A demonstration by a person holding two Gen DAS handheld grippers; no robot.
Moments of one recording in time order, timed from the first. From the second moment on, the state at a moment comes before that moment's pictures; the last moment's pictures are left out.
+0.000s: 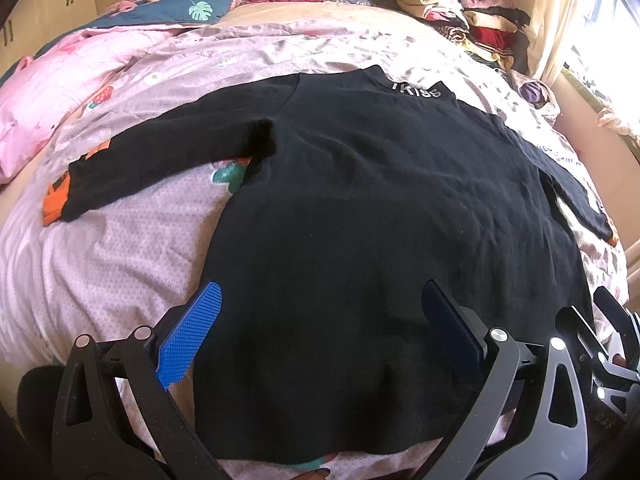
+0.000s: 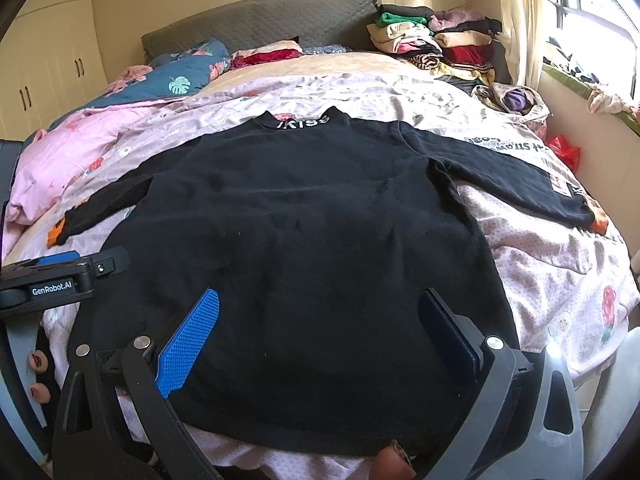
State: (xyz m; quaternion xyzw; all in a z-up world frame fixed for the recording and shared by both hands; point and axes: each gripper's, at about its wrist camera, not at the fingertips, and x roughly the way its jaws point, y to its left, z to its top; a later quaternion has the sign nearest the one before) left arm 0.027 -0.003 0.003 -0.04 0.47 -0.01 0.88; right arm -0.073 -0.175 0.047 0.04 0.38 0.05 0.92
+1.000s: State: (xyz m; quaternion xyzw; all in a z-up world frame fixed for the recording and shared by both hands) left arm 0.137 -0.023 0.015 -0.05 0.48 -0.01 0.88; right arm 0.036 -0.210 0.084 0.12 0.38 -0.03 0.92
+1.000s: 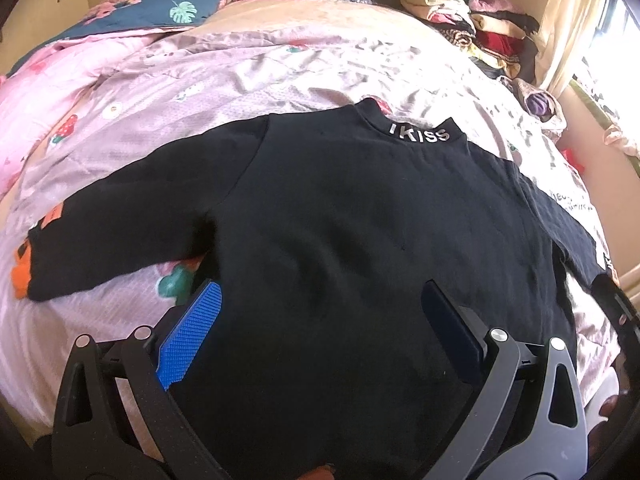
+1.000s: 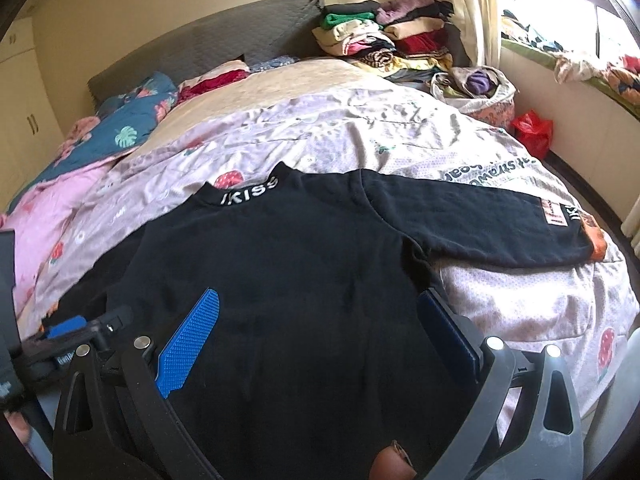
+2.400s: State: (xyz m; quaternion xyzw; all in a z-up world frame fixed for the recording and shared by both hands) left arm 0.248 -0.157 -0.016 0.02 0.49 -0.10 0.86; right arm 0.097 -0.425 0.043 0.30 0.34 -0.29 0.84
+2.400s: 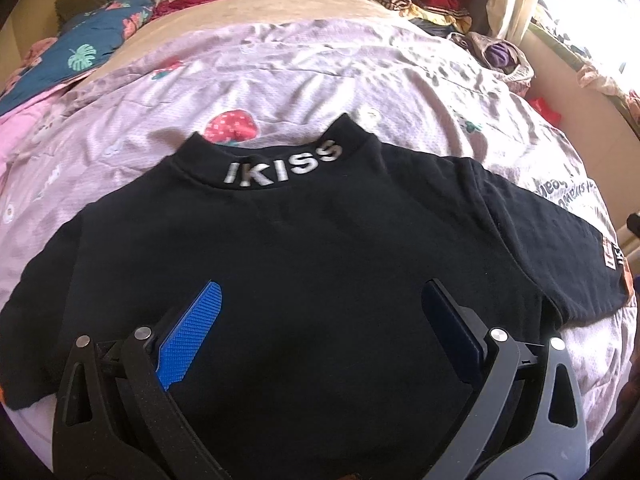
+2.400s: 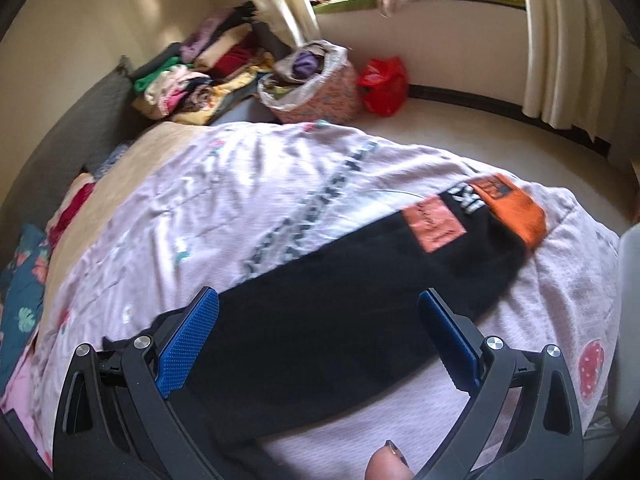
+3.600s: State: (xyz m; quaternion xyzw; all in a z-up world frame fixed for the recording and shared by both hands) left arm 0.255 -0.159 0.012 -0.03 0.47 -0.12 0.88; right arm 0.056 -0.508 0.037 0.43 0.20 -0.20 0.86
